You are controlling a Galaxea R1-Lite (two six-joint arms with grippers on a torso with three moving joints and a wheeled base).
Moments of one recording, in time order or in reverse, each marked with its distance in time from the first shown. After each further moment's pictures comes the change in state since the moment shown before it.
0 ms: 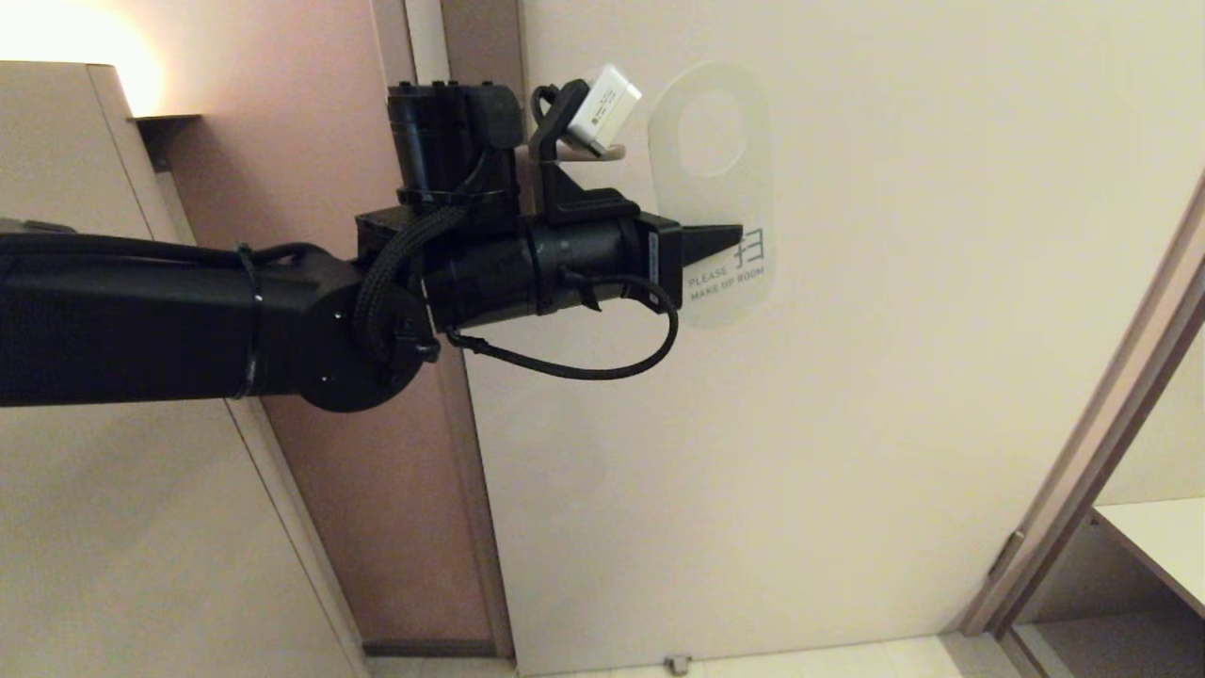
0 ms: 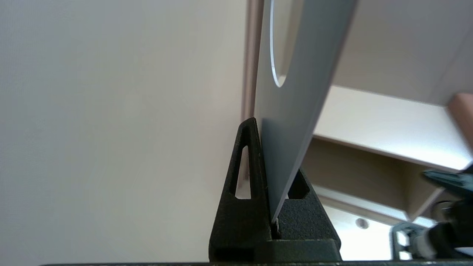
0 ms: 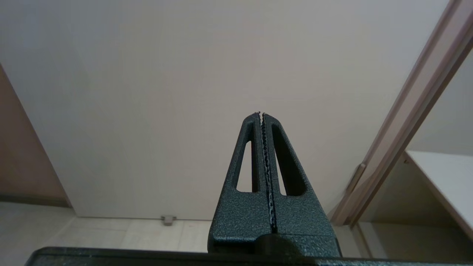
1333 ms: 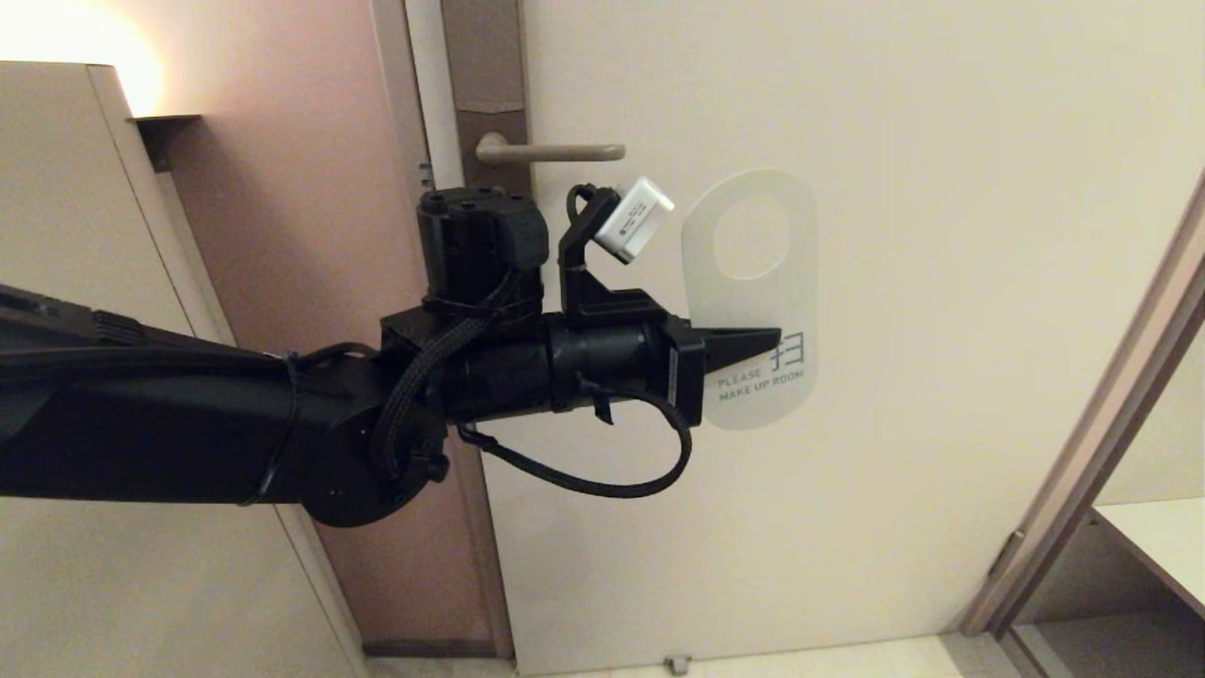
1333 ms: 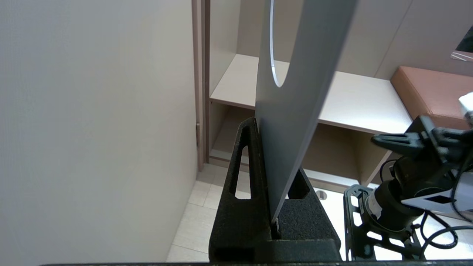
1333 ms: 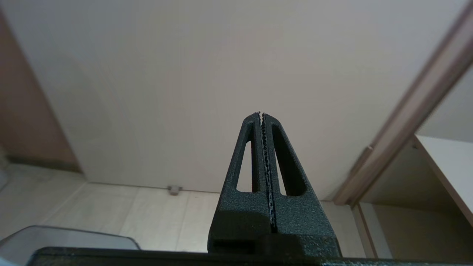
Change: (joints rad) left arm -0.067 -0.015 0.258 -0.197 -0.084 -0.021; right arm 0.001 0.031 -0.096 0.173 0.044 -0.021
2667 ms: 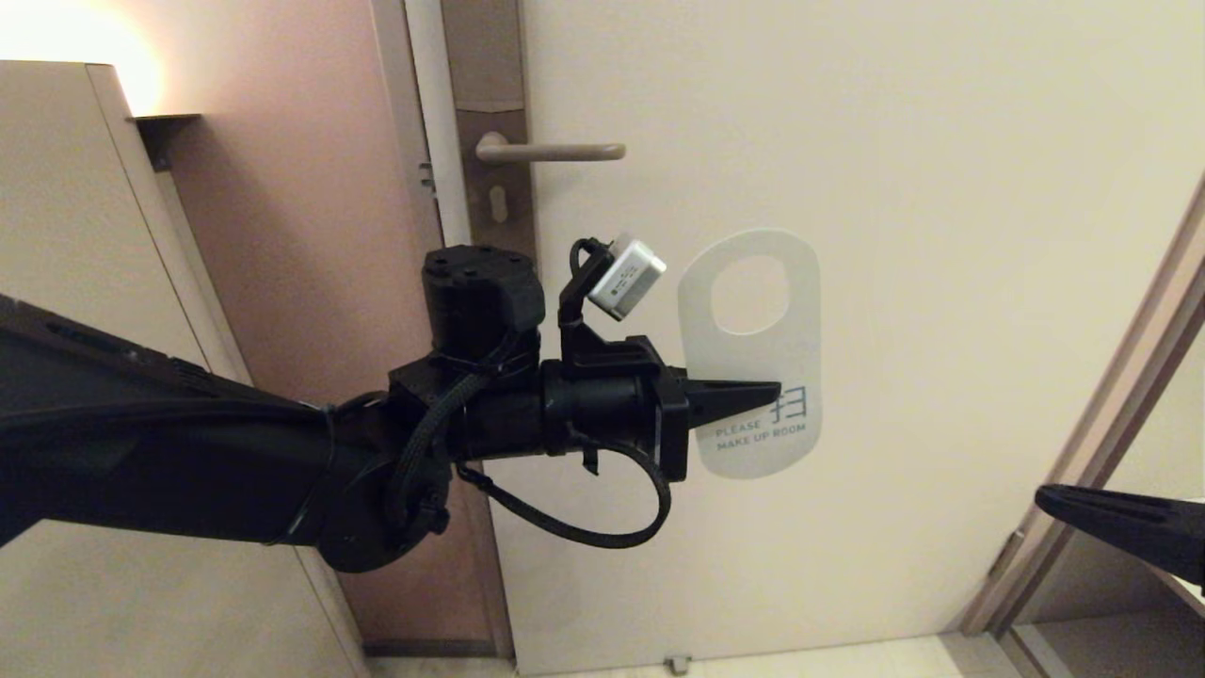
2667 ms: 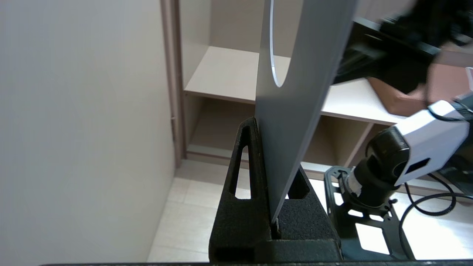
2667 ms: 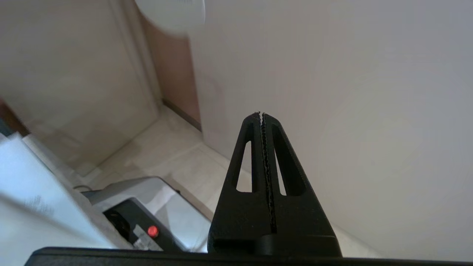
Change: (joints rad) left arm 0.009 0.037 0.125 -0.169 -0.119 -0.023; right arm 0.068 0.971 -0.443 -0.269 0.504 -0.076
